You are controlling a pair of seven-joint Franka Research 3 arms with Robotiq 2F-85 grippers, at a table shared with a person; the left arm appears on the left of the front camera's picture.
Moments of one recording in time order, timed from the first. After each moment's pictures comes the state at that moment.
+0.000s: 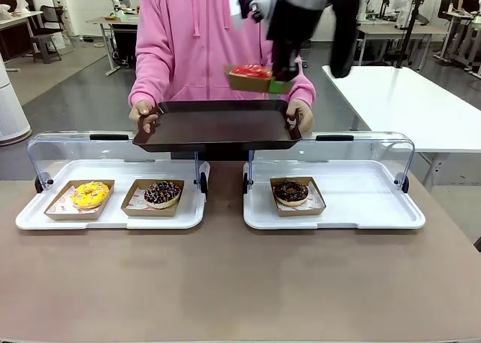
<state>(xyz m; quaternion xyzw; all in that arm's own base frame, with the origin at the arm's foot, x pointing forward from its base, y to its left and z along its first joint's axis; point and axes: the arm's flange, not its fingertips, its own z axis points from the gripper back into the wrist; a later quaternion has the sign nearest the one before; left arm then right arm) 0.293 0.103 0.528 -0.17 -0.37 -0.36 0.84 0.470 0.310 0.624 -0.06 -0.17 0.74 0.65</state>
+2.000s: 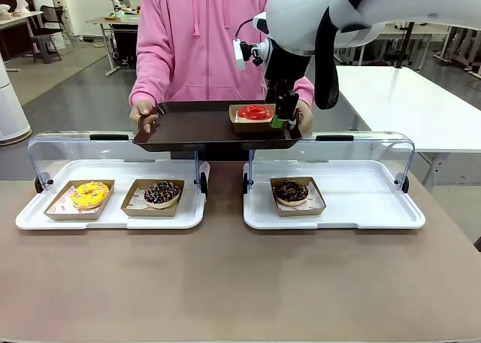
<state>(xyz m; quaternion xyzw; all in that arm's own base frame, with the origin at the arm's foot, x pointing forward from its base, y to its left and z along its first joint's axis) 0.293 0.103 0.528 -0.17 -0.37 -0.36 0.84 0.510 0.286 0.562 -0.04 -0.16 0.74 0.65</state>
